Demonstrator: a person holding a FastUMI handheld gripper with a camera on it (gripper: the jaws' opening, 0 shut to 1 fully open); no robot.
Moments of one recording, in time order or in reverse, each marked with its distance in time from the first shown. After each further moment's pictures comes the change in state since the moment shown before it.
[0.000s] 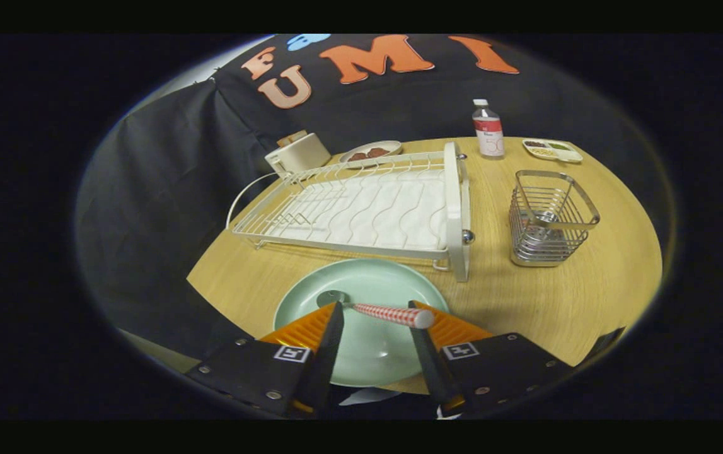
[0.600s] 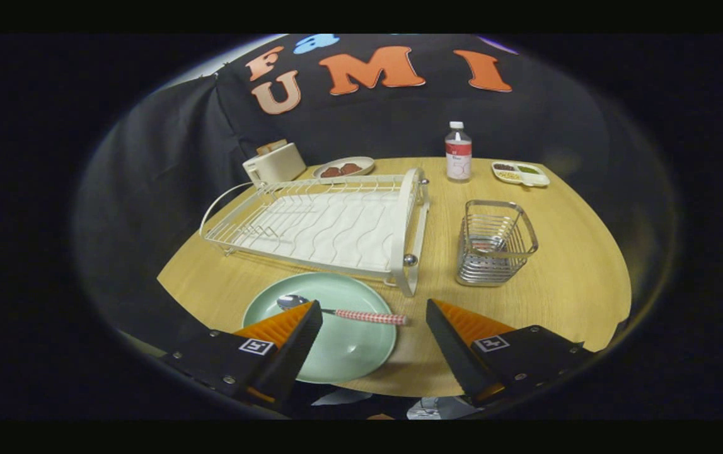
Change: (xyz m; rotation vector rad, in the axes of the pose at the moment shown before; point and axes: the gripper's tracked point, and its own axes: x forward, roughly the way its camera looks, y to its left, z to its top) arm -0.032 -0.031 0.044 -0.045 -0.106 -0.132
